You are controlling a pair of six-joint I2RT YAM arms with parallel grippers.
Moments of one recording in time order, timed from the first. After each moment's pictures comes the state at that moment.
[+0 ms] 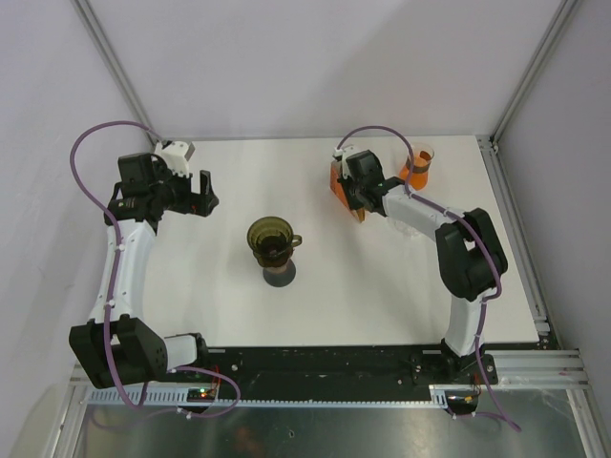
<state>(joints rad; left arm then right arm) 0.15 1.24 1.19 -0.61 0.43 0.24 0.51 1.91 1.42 -0.26 0.11 0.00</state>
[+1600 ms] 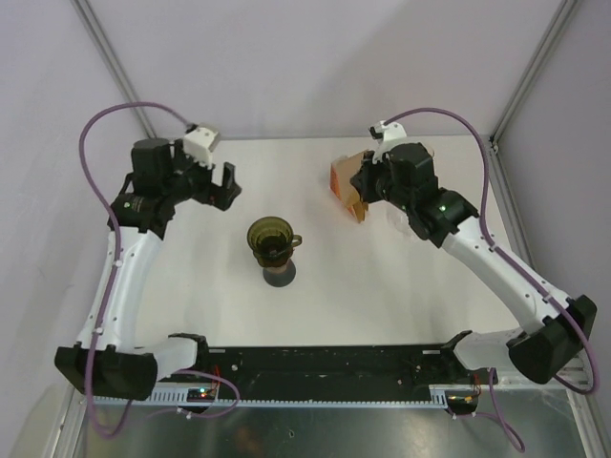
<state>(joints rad) -0.03 1.17 1.32 -0.67 0.40 0.25 0.61 1.33 1.35 -0.39 0.06 0.24</state>
